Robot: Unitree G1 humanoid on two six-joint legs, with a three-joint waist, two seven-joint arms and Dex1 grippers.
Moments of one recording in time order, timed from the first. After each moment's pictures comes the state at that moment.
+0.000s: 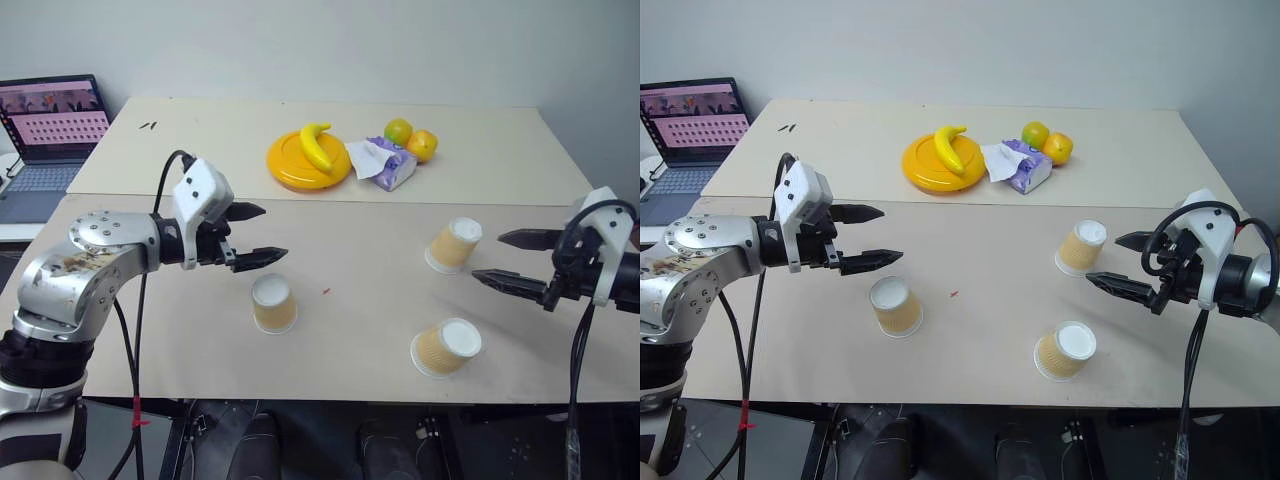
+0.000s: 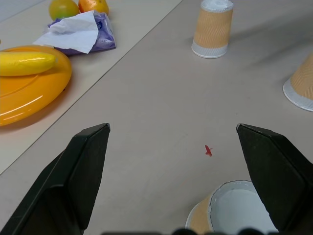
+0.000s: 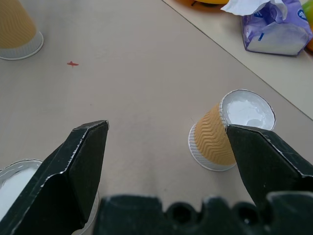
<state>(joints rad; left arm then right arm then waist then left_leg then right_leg) -0.58 0.87 0.00 -0.31 -0.59 0.77 -0.87 -0.18 -1.07 -0.38 -0.31 0.60 0.71 1.00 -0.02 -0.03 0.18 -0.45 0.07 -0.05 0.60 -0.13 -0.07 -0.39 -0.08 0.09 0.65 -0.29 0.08</state>
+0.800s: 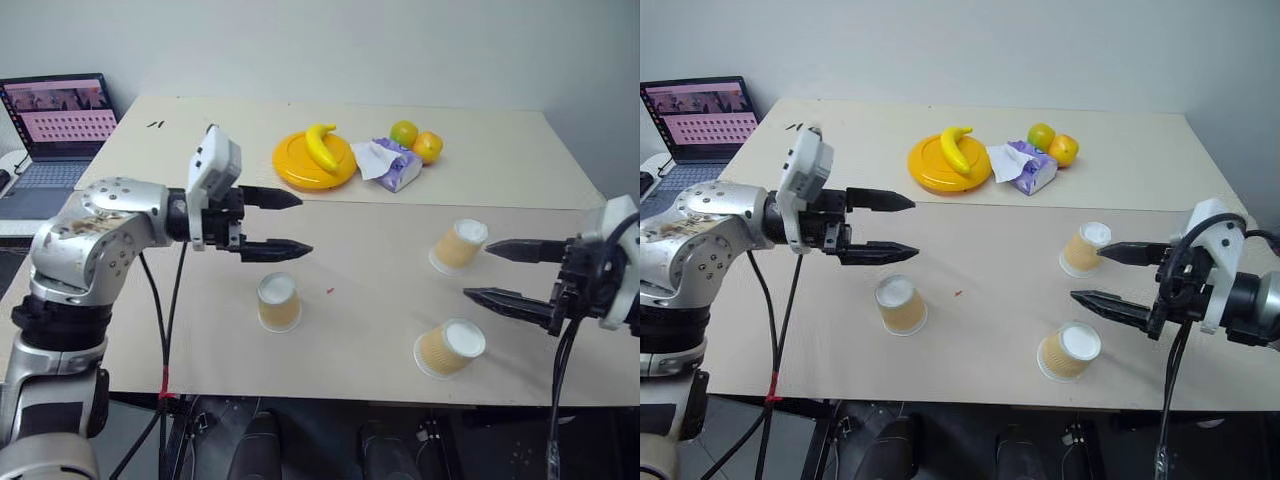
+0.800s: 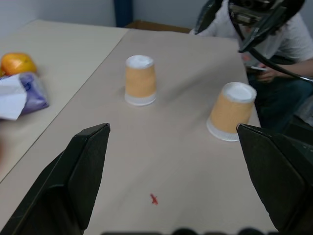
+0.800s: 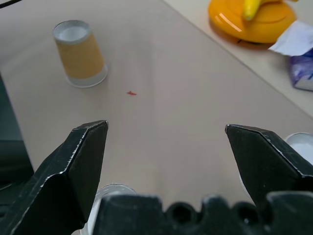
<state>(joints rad) -0.82 0.77 -0.06 -0.18 -0.67 0.75 -1.16 -0.03 -1.03 -0.61 -0.56 0.83 0.83 0.94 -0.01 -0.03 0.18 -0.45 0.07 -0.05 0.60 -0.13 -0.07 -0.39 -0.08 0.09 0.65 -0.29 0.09</state>
